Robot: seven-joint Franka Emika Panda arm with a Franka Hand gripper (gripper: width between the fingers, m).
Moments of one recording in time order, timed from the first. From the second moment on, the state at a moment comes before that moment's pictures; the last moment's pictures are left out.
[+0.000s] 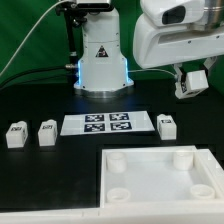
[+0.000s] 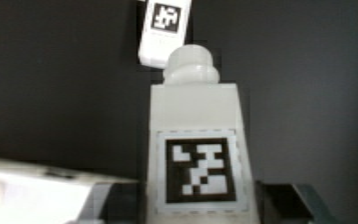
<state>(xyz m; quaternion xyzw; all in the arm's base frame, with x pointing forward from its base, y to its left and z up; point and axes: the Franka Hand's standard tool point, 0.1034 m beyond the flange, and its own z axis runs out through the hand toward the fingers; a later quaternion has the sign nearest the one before) 0.471 0.144 0.139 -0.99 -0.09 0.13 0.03</state>
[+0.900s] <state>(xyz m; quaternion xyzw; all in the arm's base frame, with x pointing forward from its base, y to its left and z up) 0.575 0.083 0.198 -0.97 -0.07 -0.24 0.07</state>
